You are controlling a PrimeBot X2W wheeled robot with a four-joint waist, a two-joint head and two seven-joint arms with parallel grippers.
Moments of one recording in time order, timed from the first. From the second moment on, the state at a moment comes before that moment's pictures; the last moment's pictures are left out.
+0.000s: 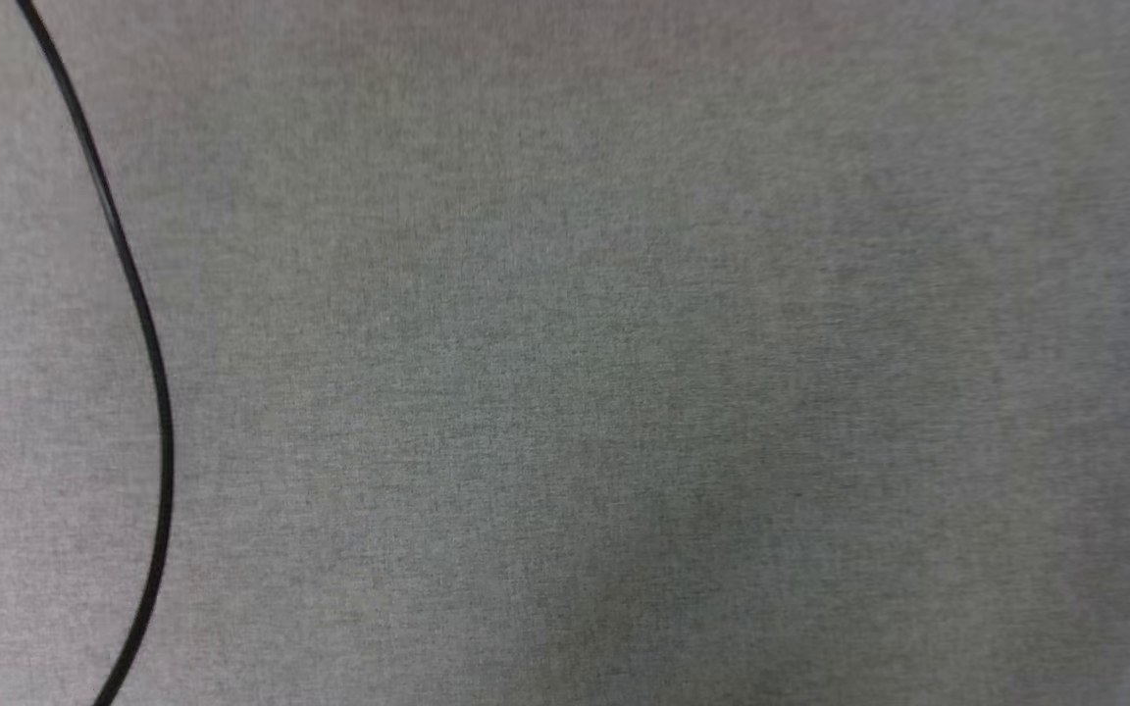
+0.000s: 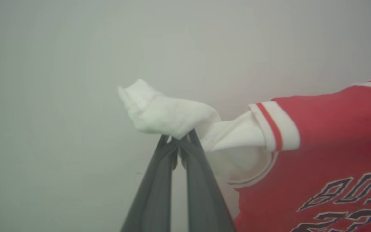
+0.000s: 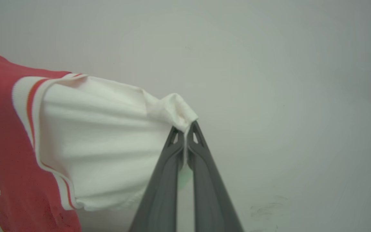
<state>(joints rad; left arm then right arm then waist) -1.60 0.44 -0.32 0.79 -0.52 -0.01 -0.01 -1.53 -0.37 0.04 0.63 0.09 0.13 0.14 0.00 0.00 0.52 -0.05</state>
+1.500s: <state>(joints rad) -0.15 0.39 -0.21 0.45 -0.77 0.02 -0.23 -0.01 -0.11 -0.20 0.14 0.28 0.13 0.13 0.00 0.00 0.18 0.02</state>
